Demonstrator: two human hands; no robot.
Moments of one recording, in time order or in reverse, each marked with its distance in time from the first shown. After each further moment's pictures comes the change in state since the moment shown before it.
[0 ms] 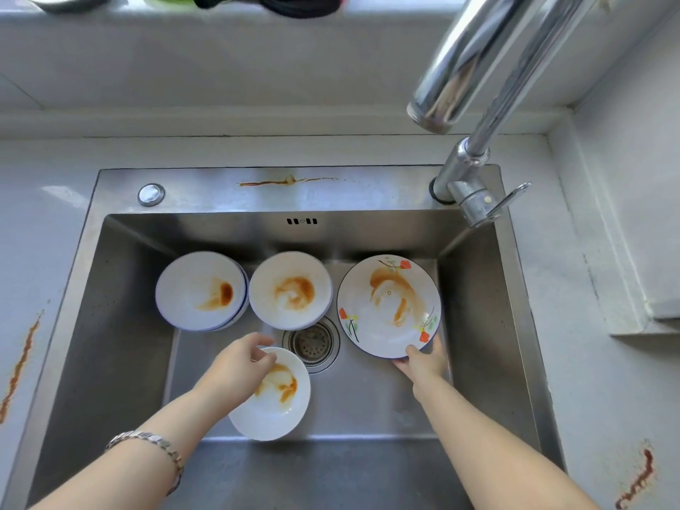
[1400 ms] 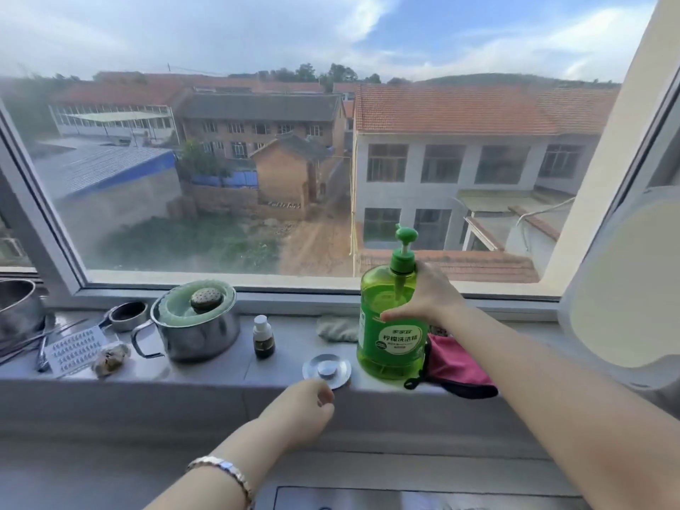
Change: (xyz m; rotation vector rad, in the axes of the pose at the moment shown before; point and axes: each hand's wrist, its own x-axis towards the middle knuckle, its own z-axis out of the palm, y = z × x) left_hand -0.001 0.110 -0.386 0.201 0.295 0.488; right_hand -0.337 -0.392 0.334 -1.084 -0.133 -1.494
